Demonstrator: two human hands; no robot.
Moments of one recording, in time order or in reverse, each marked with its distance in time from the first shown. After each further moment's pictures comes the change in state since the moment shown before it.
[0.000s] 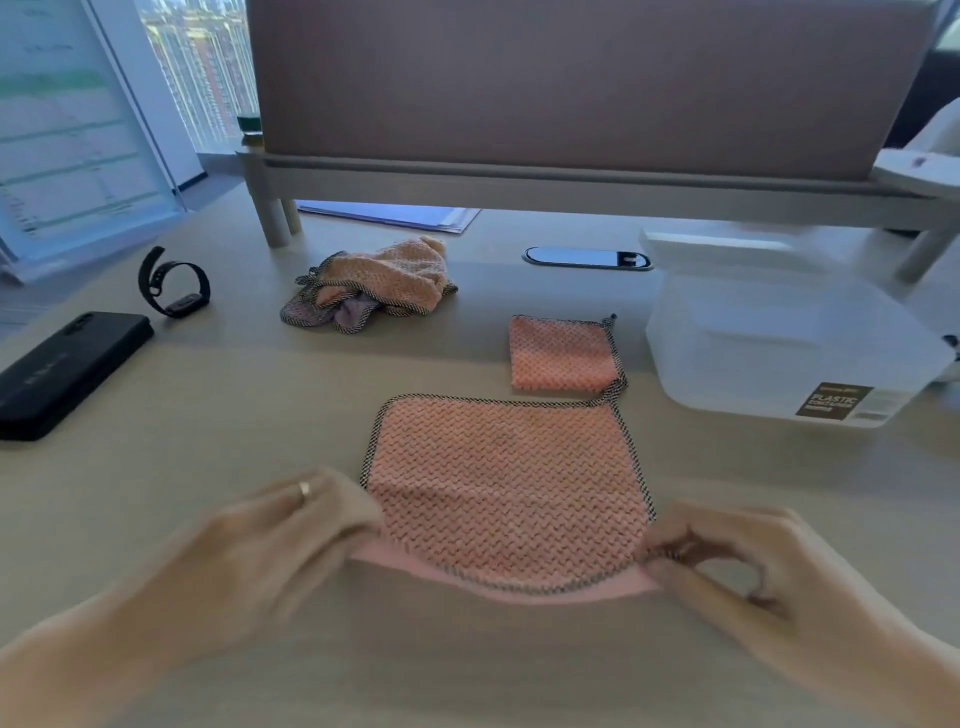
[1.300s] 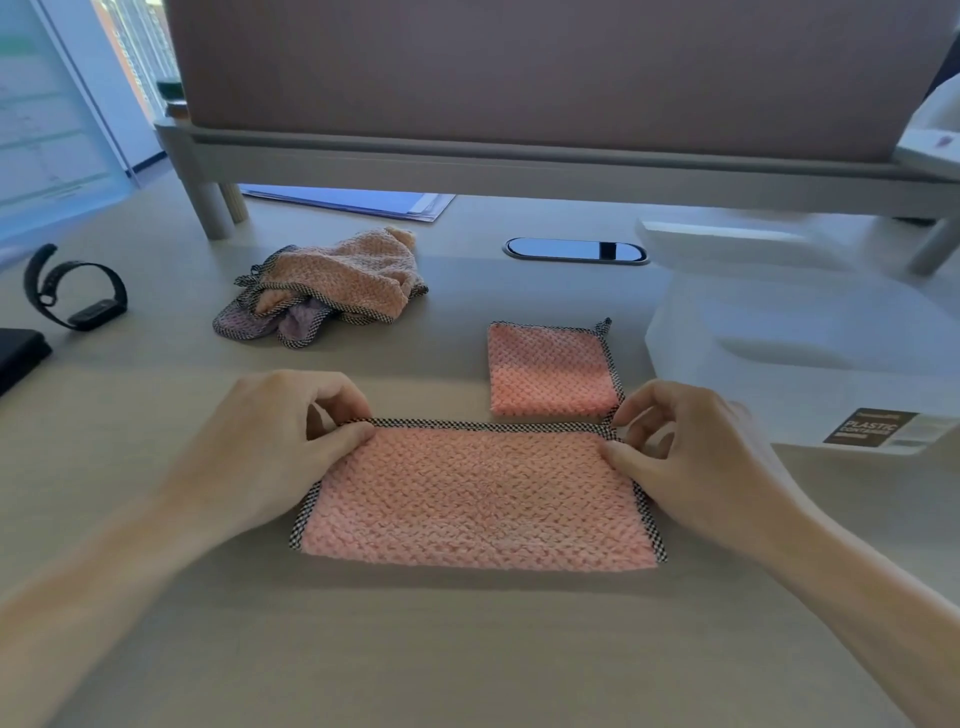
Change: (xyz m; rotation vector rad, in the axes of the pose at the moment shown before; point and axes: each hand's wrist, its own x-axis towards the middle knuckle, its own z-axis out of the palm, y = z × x) left_hand 0.111 -0.069 0.032 0.017 -0.086 -0.627; right_hand 0.110 0.073 0.002 -0.239 0.280 0.475
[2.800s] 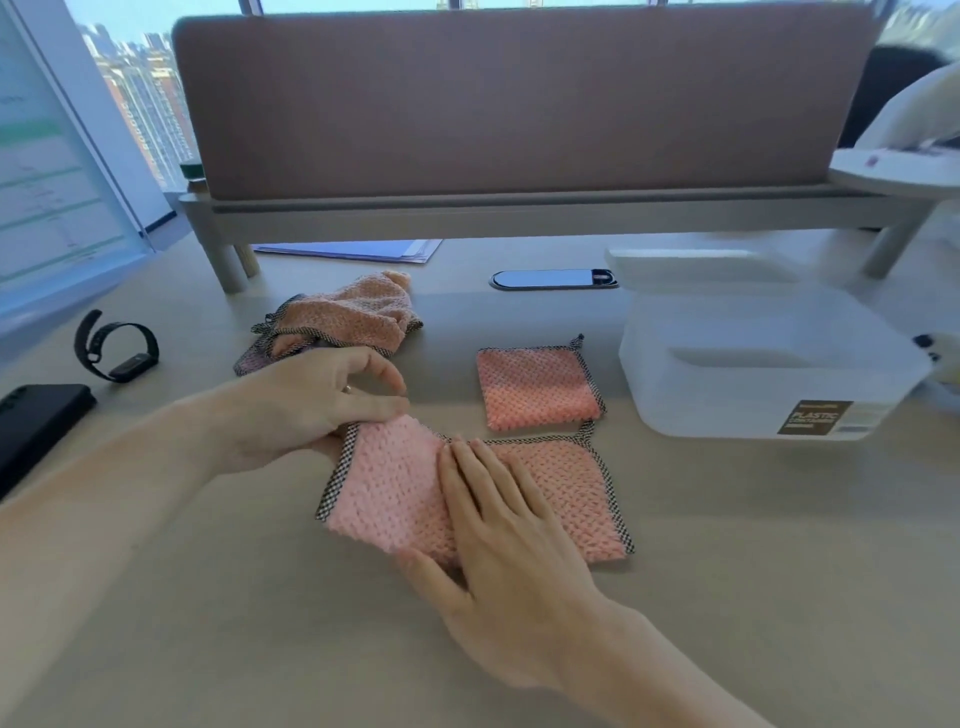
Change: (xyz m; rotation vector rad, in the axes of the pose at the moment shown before) left_hand 0.033 0.043 -0.040 -0.536 -0.521 -0.228; right_hand -0.068 -0.090 0.062 -0.196 -0.315 -0.338
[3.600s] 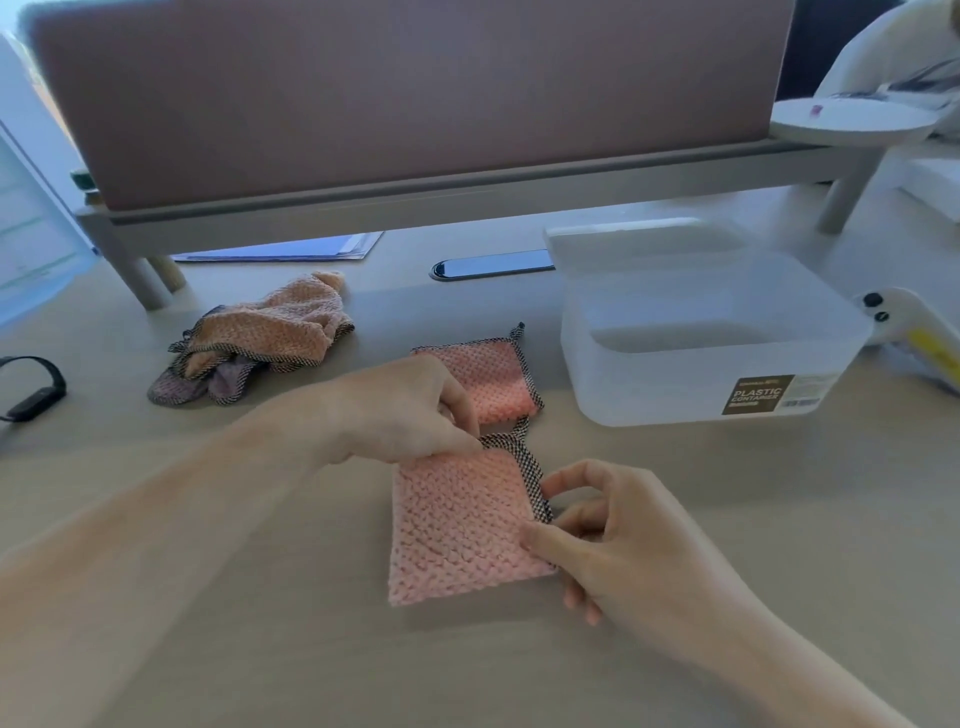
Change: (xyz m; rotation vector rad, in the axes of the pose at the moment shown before) left_hand 0.059 0.067 0.096 0.560 -0.122 0.111; right_hand -0.050 0.098 -0.047 0.939 0.129 0.494
